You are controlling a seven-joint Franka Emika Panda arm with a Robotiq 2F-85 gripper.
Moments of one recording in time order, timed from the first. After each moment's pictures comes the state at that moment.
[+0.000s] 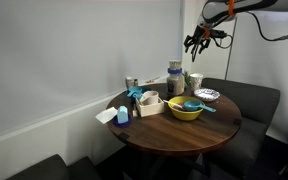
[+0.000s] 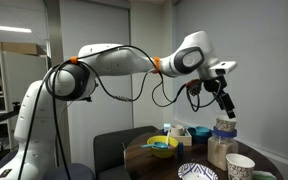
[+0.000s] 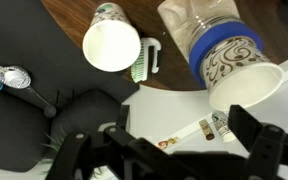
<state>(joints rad) -0.20 0.29 -0.13 -1.31 0.00 2.05 0.43</state>
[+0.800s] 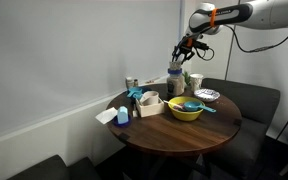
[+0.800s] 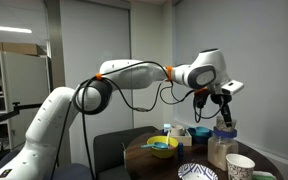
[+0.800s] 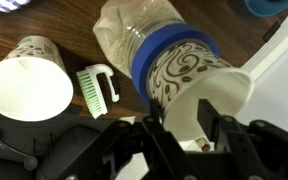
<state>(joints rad) -0.20 0.52 -0.11 -1.09 0.19 2.04 0.58</state>
